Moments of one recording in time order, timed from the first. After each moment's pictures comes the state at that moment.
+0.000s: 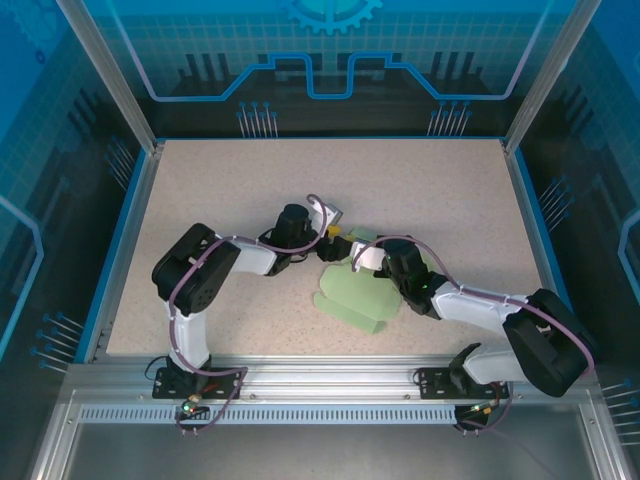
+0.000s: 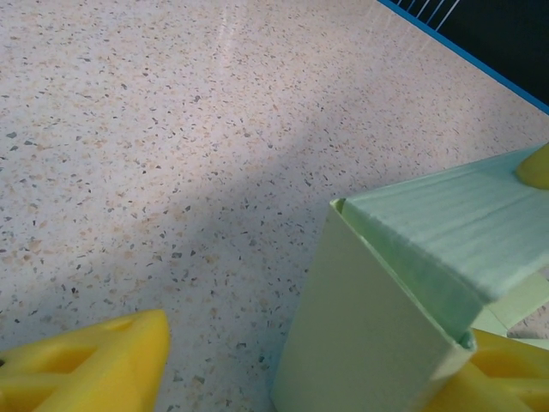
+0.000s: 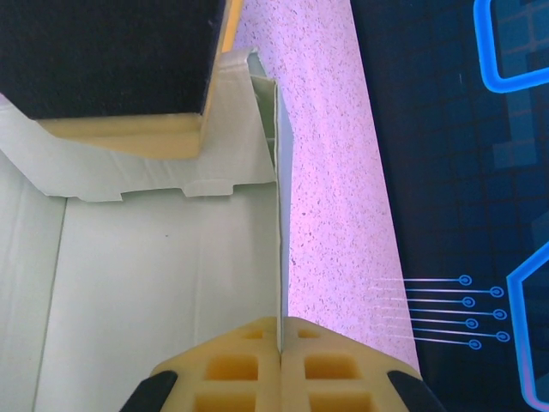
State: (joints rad) left arm -0.54 1.93 0.90 0.57 0.45 -0.14; right arm 0.64 1.31 0.49 0.32 0.34 -0.99
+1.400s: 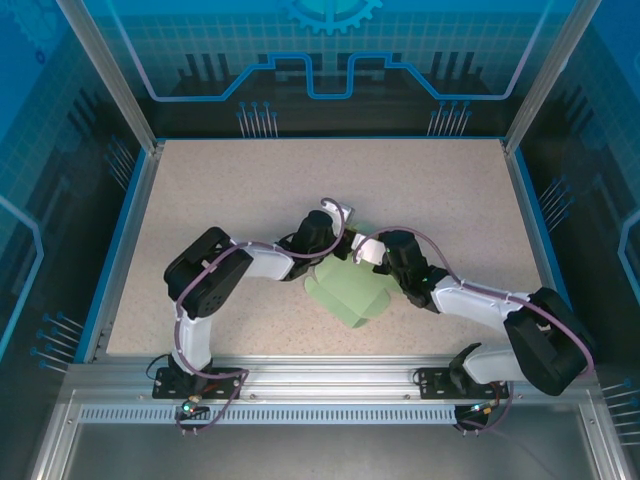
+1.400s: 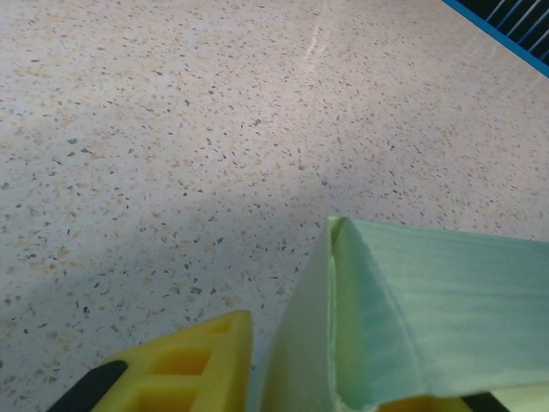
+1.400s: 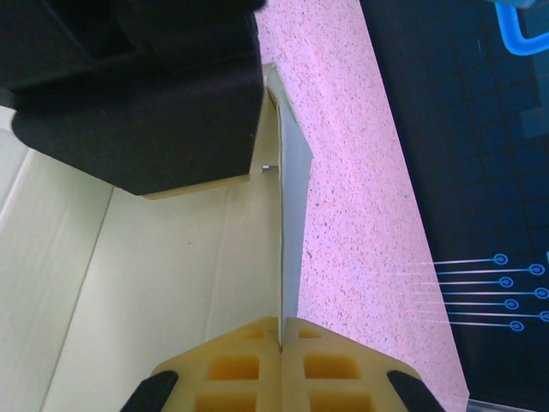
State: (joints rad) left arm -0.67 1.97 0.98 0.51 0.05 -0.28; right arm 0.62 1.32 0.54 0.23 0.32 -0.88
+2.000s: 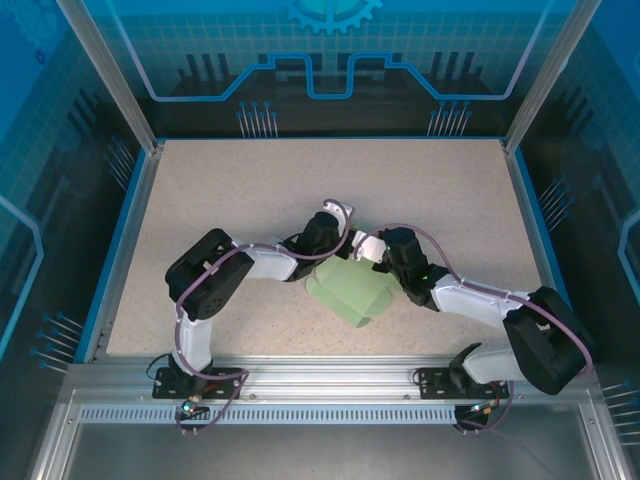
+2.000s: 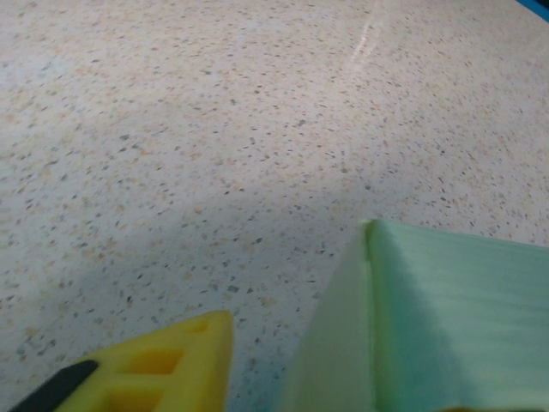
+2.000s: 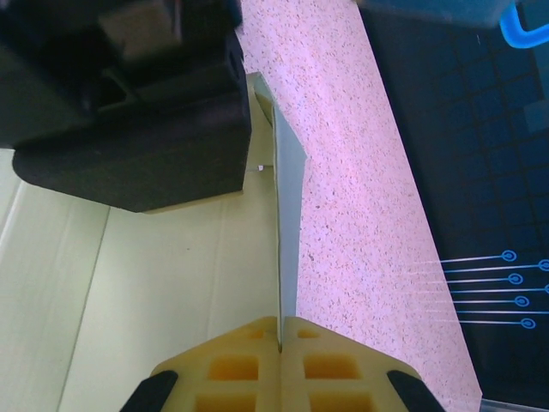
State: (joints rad) left arm -0.69 1.96 0.99 0.47 -0.06 -0.28; right arm 0.60 1.33 0.55 0.22 0.29 -0.84
